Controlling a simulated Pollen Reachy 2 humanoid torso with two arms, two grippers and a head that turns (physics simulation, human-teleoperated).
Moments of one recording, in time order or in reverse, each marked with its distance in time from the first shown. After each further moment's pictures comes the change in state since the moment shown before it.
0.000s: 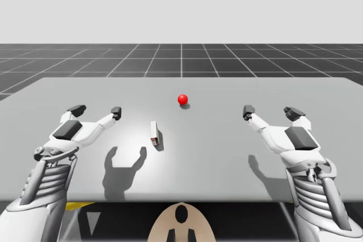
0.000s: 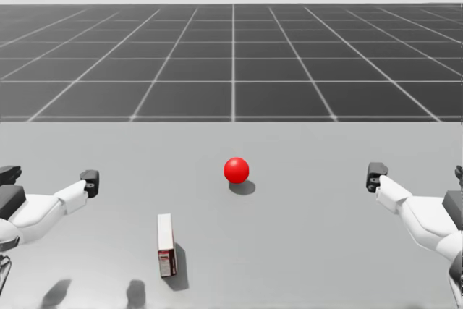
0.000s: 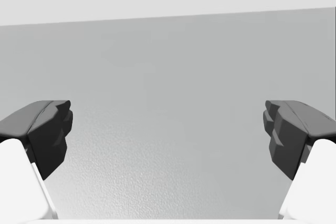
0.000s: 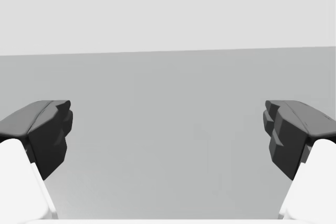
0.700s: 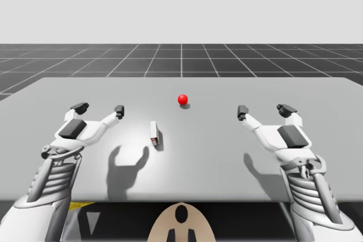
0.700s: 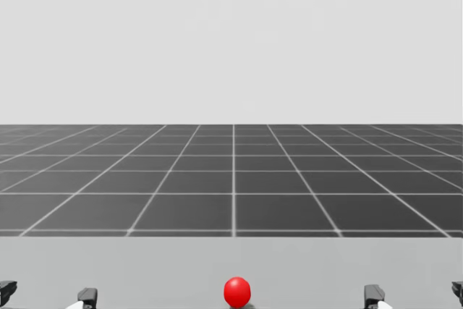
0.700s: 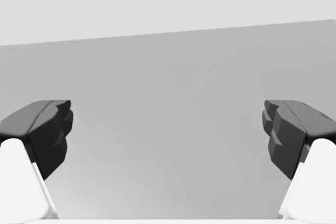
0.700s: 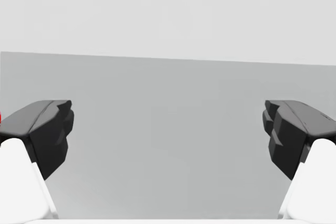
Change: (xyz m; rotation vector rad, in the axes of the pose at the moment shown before) left arm -0.002 -0.008 -0.004 -0.007 -0.049 -0.024; right arm -0.006 0.007 -0.006 0.068 -0.026 0.043
